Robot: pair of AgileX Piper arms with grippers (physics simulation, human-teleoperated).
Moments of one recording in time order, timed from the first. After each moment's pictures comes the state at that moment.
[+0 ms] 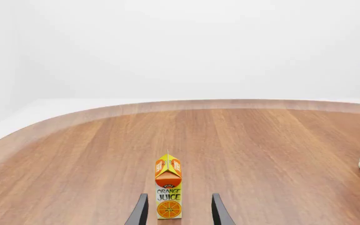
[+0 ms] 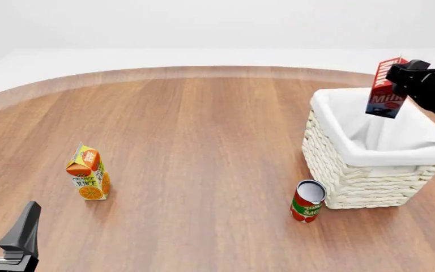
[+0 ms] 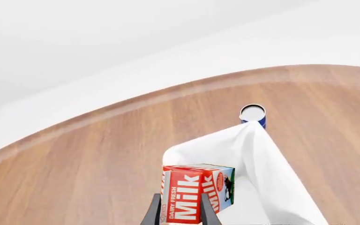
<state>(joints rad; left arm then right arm) 0.00 0.01 0.00 0.00 0.00 -0.06 1.12 -0.91 0.11 0.27</state>
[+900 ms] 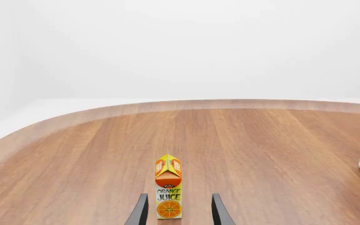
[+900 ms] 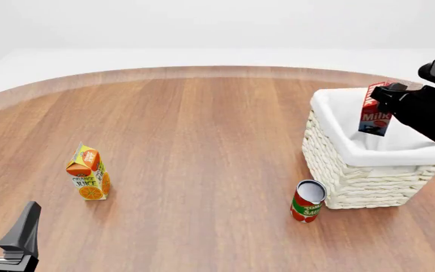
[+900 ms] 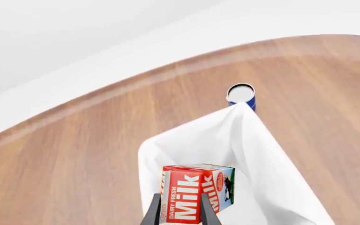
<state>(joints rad) 0.00 0.01 0.00 0.00 0.00 -0.10 1.31 -0.85 -0.04 0.28</state>
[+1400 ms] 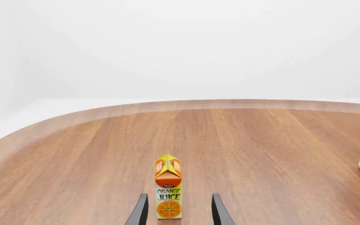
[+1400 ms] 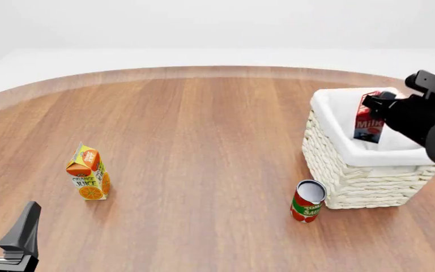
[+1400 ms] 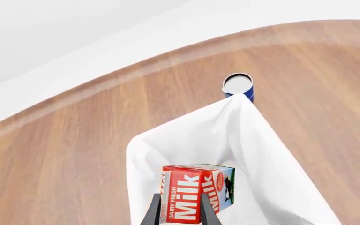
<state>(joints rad) 0.00 0.01 0.00 0.00 0.00 -0.11 1.41 -0.85 -0.10 0.29</state>
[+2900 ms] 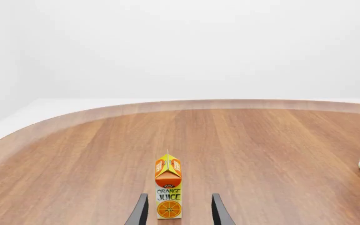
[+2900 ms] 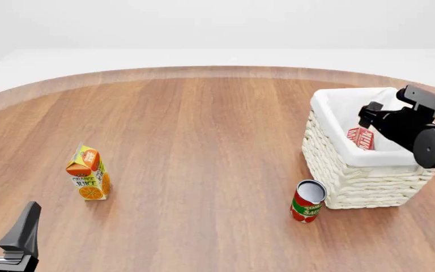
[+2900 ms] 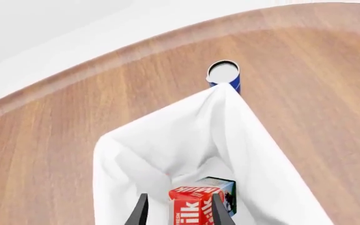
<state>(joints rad) 0.00 0.01 0.00 0.00 0.00 -0.15 1.56 -0.85 -0.18 0.28</state>
